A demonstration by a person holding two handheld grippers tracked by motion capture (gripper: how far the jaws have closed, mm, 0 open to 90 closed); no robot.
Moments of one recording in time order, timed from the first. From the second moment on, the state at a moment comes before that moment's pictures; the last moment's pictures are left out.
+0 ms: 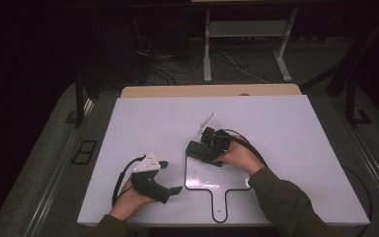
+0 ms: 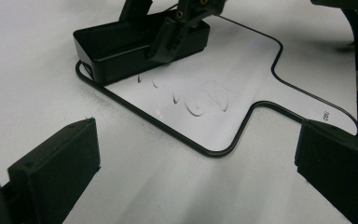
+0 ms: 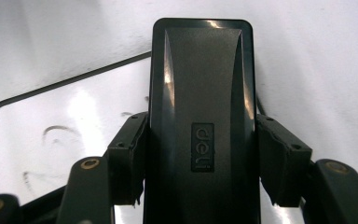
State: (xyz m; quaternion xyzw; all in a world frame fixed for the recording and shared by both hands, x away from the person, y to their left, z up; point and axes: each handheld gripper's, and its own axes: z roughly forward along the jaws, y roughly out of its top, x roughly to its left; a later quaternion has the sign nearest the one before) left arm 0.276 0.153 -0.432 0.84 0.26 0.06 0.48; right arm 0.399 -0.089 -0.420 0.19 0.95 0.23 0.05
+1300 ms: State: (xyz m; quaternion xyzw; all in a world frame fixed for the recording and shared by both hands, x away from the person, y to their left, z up) left arm 0.276 0.151 -0.432 0.84 0.26 0.06 0.48; right arm 0.366 -0.084 -0.418 0.15 0.96 0.22 0.05
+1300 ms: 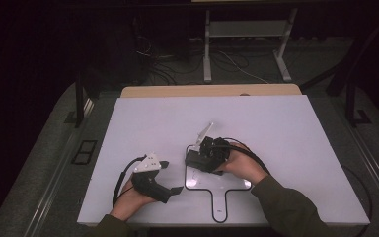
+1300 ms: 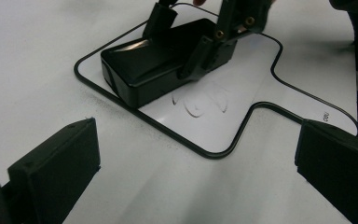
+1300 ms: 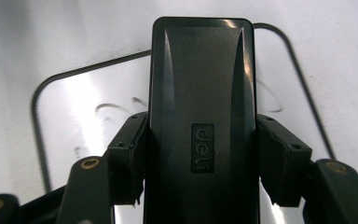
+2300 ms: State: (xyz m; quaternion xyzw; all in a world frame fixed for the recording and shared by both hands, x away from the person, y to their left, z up) left arm 0.276 0.151 -0.432 0.84 0.26 0.07 0.48; right arm 0.332 -0.082 -0.413 0.12 0.96 0.24 0.05
